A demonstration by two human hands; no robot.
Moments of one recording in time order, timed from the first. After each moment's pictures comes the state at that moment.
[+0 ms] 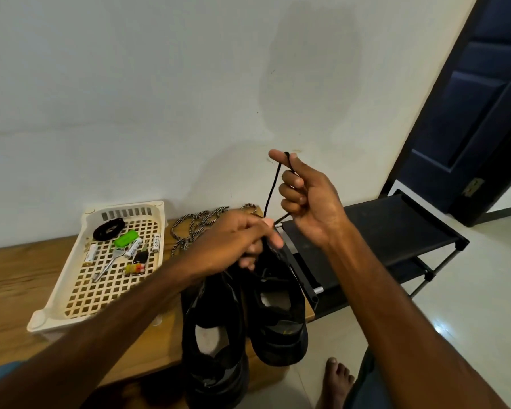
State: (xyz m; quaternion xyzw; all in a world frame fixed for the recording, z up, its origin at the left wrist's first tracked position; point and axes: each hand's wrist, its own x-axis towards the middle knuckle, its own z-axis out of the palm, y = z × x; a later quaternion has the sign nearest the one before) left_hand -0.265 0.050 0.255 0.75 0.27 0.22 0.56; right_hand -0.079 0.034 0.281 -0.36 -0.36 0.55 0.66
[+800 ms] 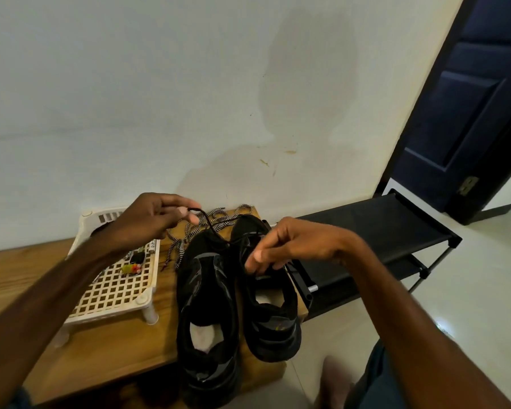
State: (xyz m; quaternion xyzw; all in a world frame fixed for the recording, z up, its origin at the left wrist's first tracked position) left_hand -0.354 0.116 0.259 0.77 0.40 0.27 0.42; right_hand -0.058 0.005 0.264 -0.51 -0.71 0.47 0.15
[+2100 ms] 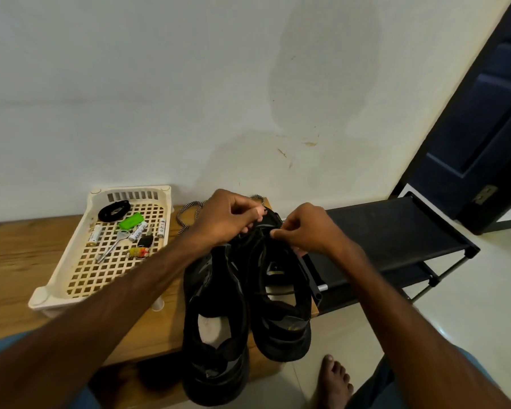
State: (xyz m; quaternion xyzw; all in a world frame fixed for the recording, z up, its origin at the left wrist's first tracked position) left_hand -0.264 0.099 0.222 0.73 0.41 0.32 0.44; right_hand -0.072 0.033 0.232 -0.74 -0.60 0.24 0.19
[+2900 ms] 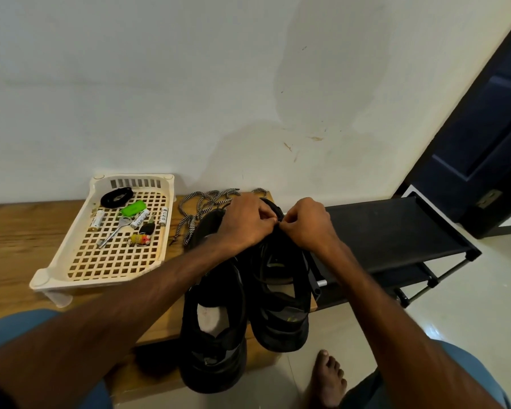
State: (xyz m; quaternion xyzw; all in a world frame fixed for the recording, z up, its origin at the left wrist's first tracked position) left_hand -0.225 0.096 0.193 0.81 0.45 0.29 0.24; right_hand -0.081 0.047 0.215 -0.78 -0.57 0.15 0.20
